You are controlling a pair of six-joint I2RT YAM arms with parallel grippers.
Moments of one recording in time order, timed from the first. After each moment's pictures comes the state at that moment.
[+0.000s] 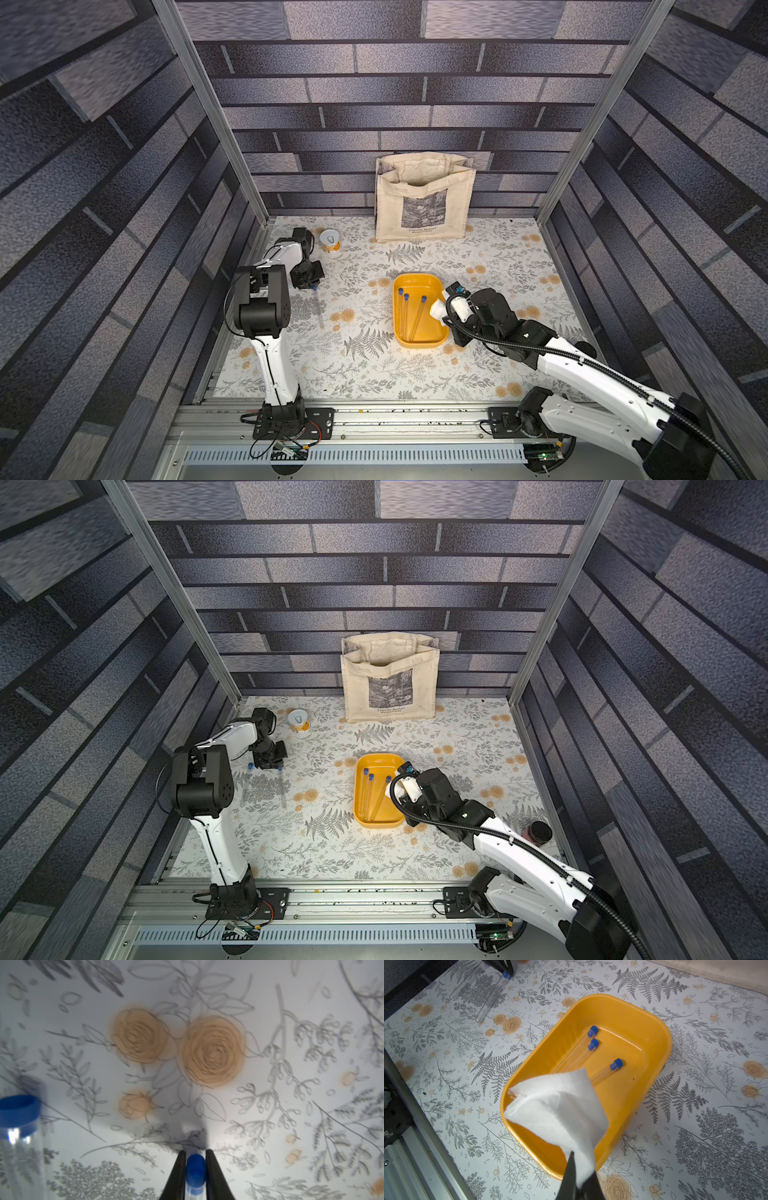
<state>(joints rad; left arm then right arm) 0.03 2.01 1.47 -0.85 0.10 -0.31 0.73 1.01 0.66 -0.42 -0.11 0.10</state>
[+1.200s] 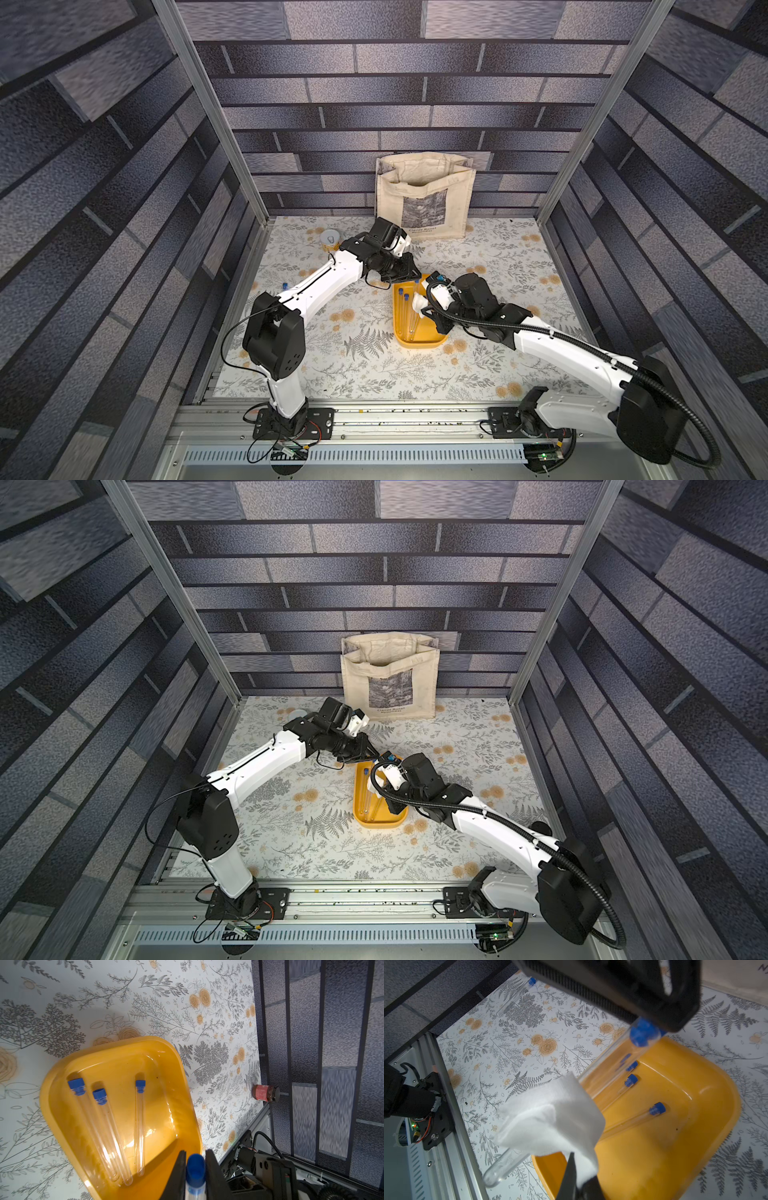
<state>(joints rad) -0.58 1.76 1.54 -0.66 0.57 -0.57 0.72 1.22 0.79 -0.26 -0.26 0.07</state>
